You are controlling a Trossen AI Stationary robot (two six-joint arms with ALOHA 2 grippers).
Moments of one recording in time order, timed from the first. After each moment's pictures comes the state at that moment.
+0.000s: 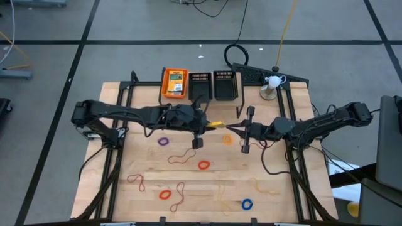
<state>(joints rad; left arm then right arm) -0.02 1.57 1.33 -0.19 -0.12 0.09 0.18 1.05 0.52 0.65 0.27 -0.30</state>
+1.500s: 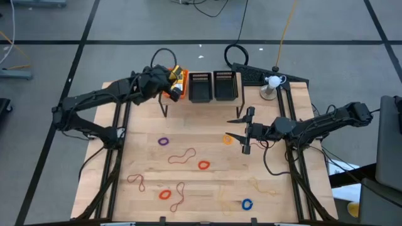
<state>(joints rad) 0.35 1.30 1.33 -0.63 -0.51 -0.27 0.18 1.05 0.52 0.67 0.26 -0.30</state>
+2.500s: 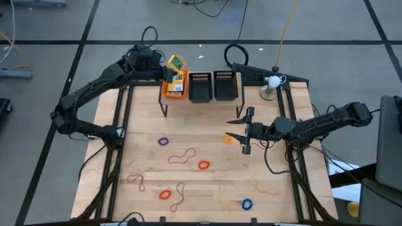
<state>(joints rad) 0.70 1.30 1.33 -0.59 0.13 -0.50 0.18 1.05 0.52 0.67 0.26 -0.25</state>
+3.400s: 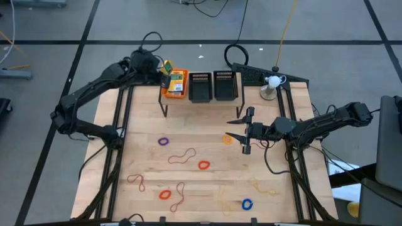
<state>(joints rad) 0.69 1.30 1.33 -0.79 -0.05 -0.36 0.18 1.05 0.52 0.67 0.26 -0.25</state>
